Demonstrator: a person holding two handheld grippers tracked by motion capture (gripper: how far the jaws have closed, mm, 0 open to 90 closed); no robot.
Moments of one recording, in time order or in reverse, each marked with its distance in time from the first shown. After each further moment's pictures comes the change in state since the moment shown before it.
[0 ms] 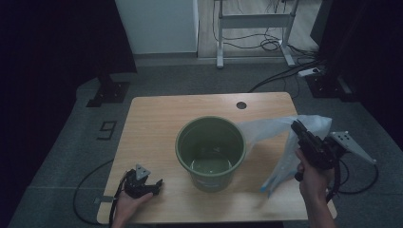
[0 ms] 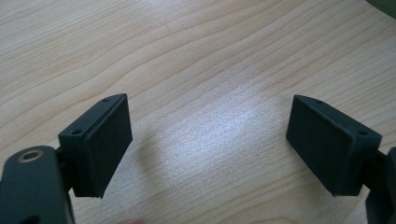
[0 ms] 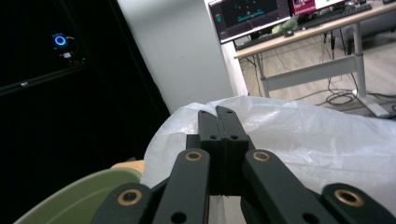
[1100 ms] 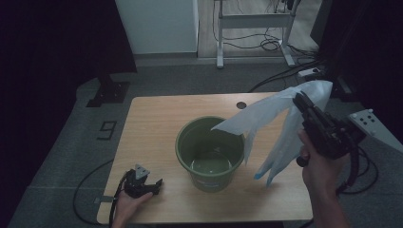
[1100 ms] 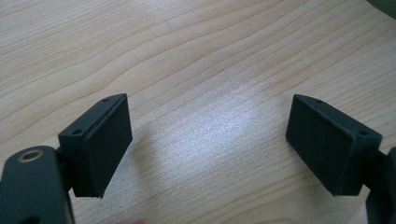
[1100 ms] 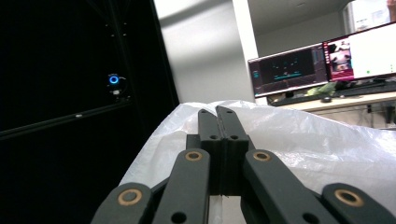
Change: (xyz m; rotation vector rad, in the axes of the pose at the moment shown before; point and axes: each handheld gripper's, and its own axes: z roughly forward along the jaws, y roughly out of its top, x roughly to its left) left arm 0.002 -0.001 0.001 -0.002 -0.011 -0.020; right arm 0.078 0.083 -0.020 -0.172 0.151 -0.100
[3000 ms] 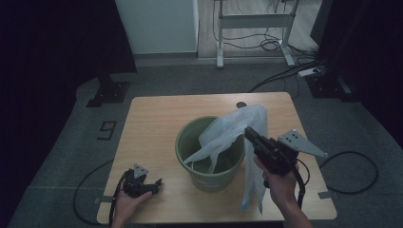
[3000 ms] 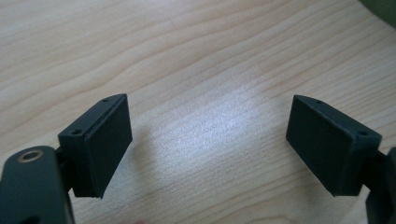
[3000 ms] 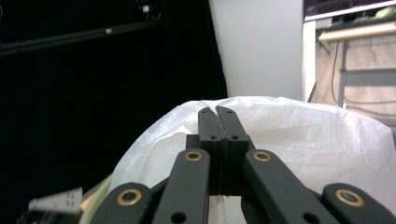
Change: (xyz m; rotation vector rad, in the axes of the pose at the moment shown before) left arm 0.002 0.003 -0.006 -0.007 -0.009 -0.042; right arm 0.024 -0.103 0.023 0.305 0.138 -0.019
